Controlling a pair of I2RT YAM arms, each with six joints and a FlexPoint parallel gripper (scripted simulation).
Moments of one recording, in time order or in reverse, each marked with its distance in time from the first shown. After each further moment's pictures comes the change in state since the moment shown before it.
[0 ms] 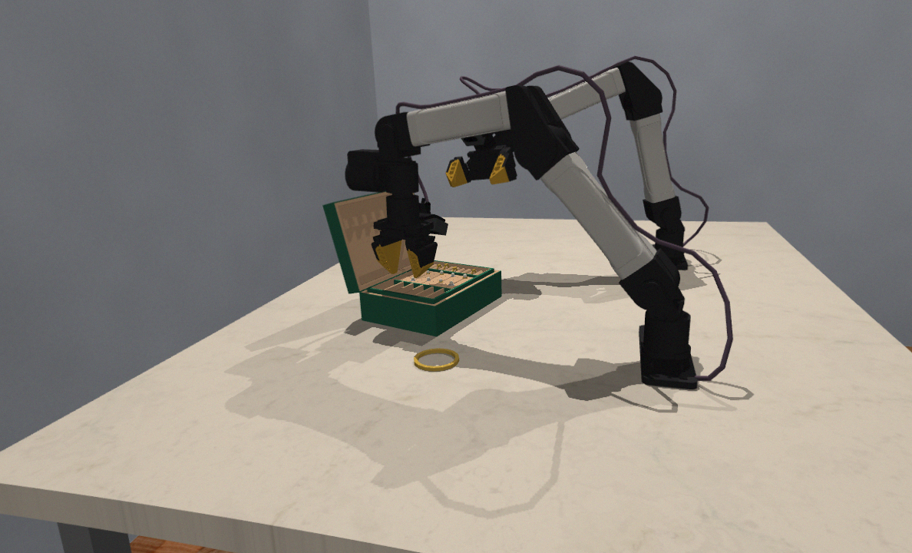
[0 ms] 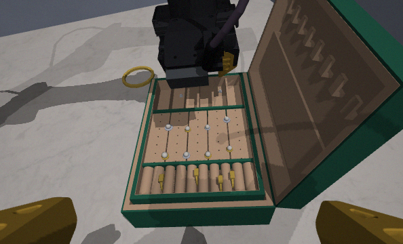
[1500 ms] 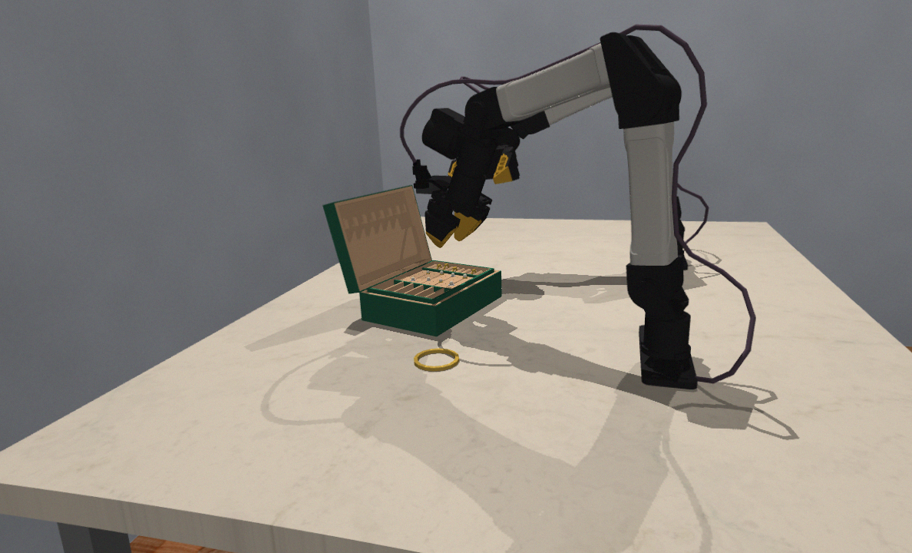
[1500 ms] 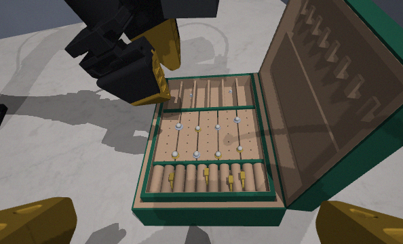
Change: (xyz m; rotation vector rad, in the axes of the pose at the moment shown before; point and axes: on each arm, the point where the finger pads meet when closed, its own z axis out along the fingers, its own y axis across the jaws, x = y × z) left arm -0.070 -0.050 -0.050 -0.275 -0.320 -1.450; right arm 0.001 0.007 -0.001 -0.033 -0.002 -0.003
